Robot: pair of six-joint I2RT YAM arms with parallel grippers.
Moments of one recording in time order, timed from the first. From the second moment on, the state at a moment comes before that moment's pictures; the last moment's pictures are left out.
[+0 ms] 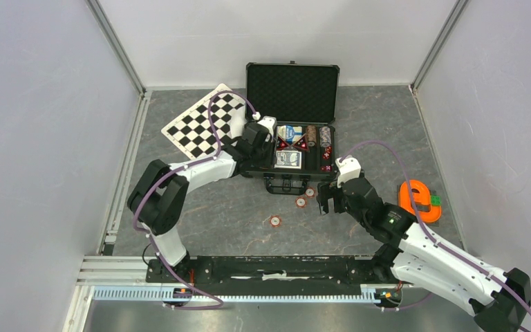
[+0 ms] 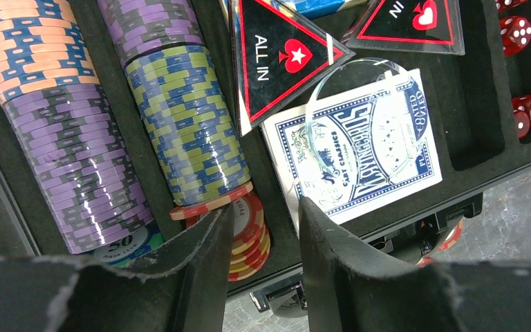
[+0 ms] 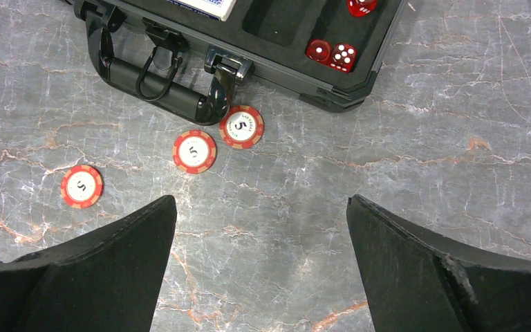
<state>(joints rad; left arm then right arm) -0.66 1.75 1.11 -0.10 -0.05 -0.33 0.80 0.73 0.52 -0.38 0.34 0.29</state>
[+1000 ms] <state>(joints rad) -0.86 1.43 1.04 -0.35 -0.10 -0.36 0.80 0.74 0.52 -0.38 0.34 0.29</state>
